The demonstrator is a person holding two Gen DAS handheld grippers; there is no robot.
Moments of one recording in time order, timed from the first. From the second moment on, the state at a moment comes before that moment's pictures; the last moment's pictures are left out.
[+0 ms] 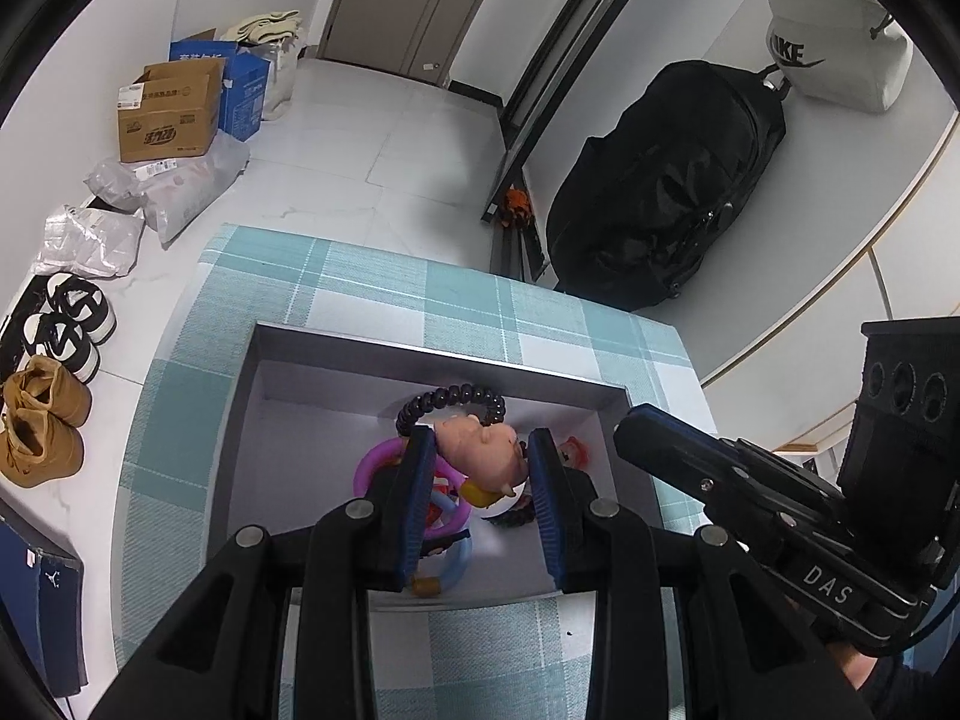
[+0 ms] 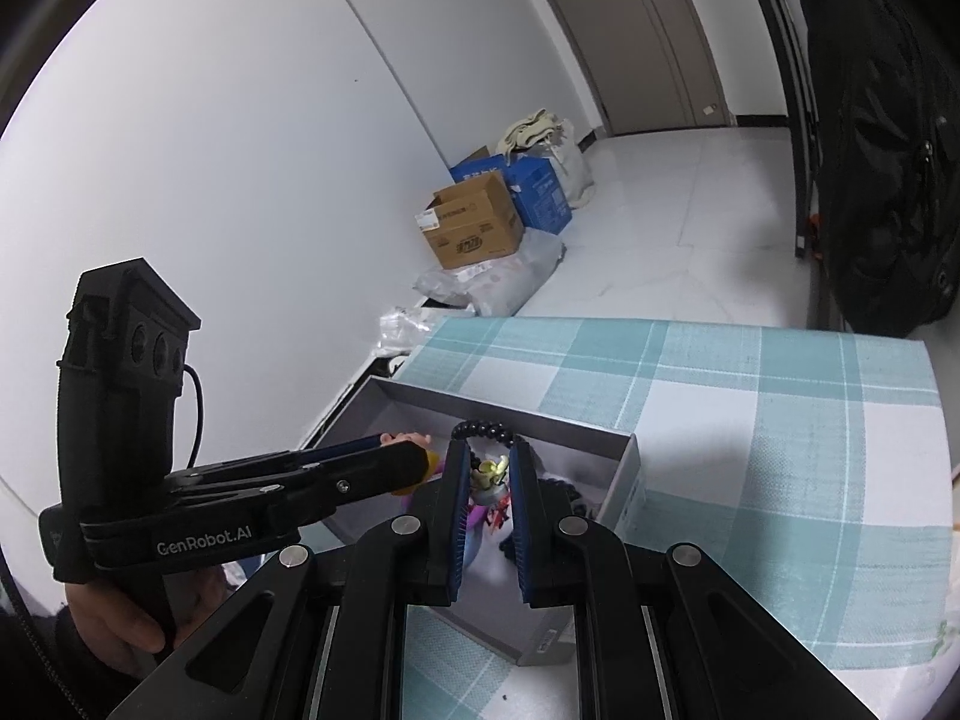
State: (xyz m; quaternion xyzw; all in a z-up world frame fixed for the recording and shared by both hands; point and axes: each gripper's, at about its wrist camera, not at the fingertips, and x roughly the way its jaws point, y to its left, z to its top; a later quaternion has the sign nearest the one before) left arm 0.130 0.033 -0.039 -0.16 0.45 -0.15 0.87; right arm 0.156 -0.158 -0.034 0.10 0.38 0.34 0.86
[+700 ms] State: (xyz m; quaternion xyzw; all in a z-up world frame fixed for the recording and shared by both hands) left arm 0.101 0.034 -0.017 -0.11 0.38 -0.09 0.91; right arm 0.120 -0.173 -0.012 0.09 0.31 0.33 0.89
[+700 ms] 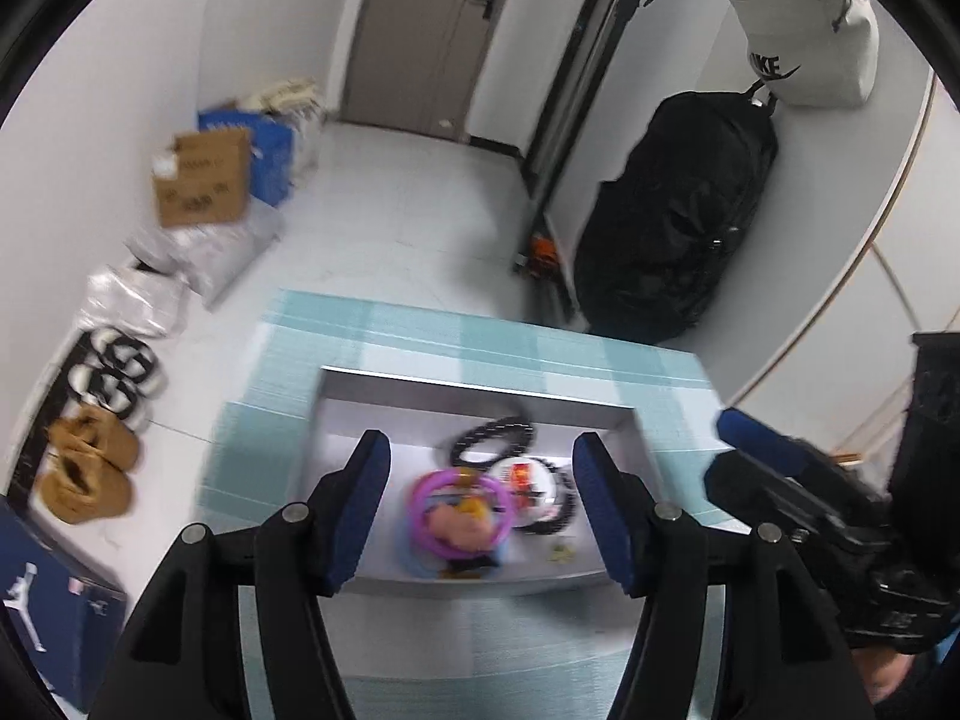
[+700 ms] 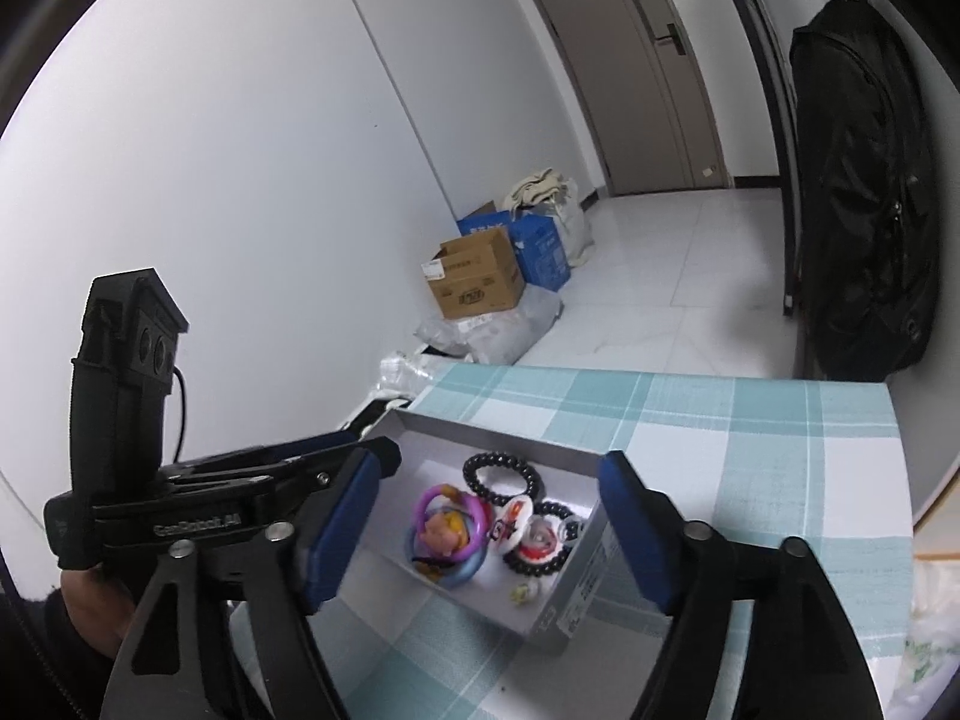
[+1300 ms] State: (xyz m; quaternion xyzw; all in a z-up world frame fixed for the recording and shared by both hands) left arm 0.052 0.031 0.002 -0.08 0.31 -0.04 0.95; right arm 0.068 -0.184 0.005 0.07 0.24 0.31 0.92
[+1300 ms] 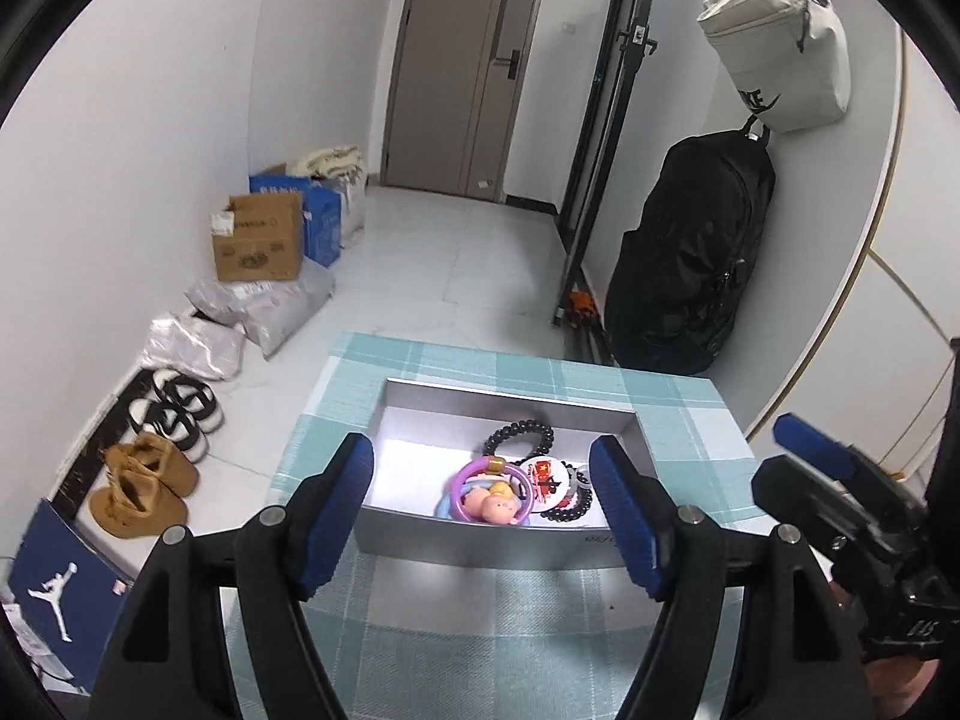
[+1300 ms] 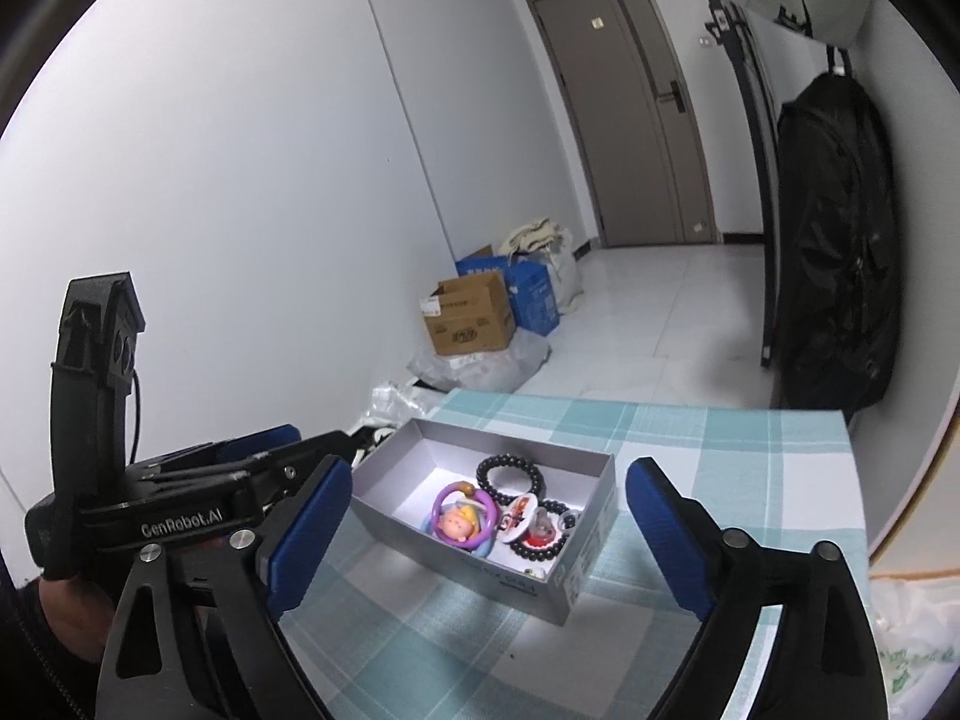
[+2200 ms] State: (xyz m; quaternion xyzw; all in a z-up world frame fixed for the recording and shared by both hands) left arm 0.027 0.028 0.000 -0.07 0.30 -0.02 0.95; right arm 0.041 -0.189 -0.004 0.04 0.23 0.29 0.93
